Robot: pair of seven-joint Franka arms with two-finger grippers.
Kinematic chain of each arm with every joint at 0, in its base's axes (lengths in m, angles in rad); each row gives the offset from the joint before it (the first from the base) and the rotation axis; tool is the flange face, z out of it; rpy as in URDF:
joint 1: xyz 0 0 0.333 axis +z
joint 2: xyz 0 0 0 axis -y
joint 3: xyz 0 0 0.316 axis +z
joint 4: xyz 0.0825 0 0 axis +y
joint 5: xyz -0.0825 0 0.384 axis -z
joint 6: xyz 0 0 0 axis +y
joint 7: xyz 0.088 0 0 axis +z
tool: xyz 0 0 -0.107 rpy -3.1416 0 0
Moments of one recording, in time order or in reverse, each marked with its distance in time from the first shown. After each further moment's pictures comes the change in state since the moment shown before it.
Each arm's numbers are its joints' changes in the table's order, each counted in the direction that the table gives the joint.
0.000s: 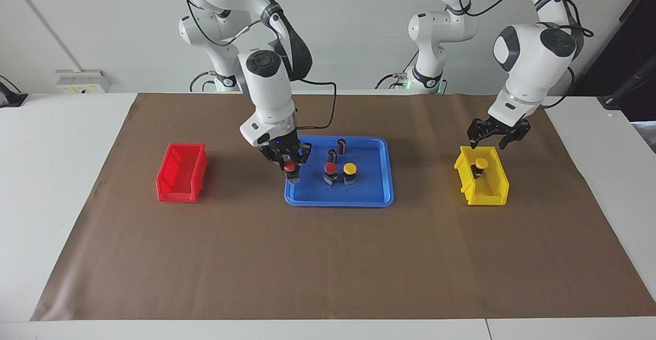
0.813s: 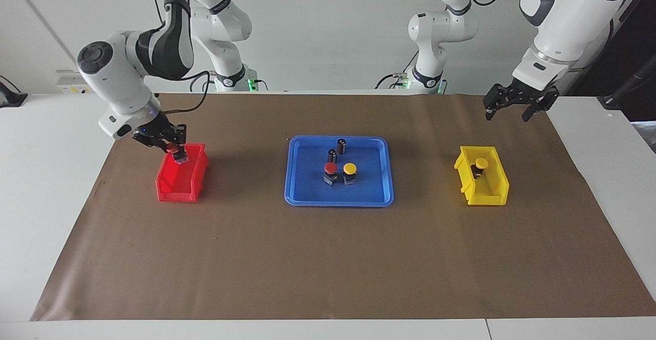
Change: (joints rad) left arm -0.002 0.011 -0.006 -0.364 0.000 0.394 0.000; right arm -0.514 0.224 -0.013 0.037 0.005 0.366 0.718
